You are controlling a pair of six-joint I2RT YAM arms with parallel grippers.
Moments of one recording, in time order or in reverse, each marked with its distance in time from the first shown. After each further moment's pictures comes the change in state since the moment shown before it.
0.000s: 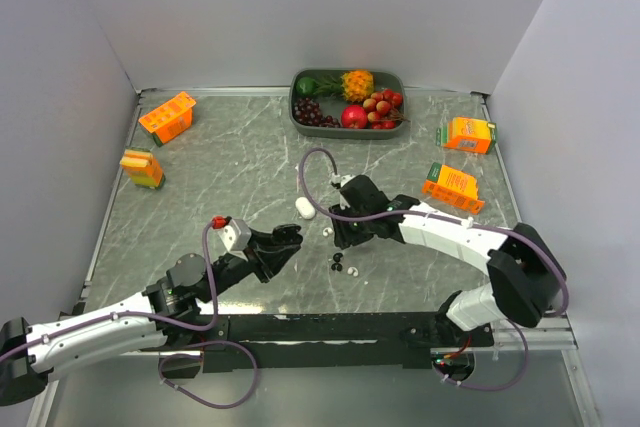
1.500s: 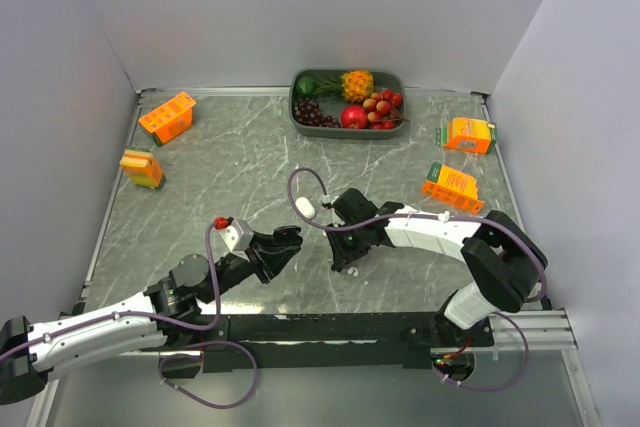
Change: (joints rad) left arm -0.007 0.013 -0.011 -0.010 -0.018 -0.014; right arm 0.038 0.127 -0.047 0.013 -0.130 -0.034
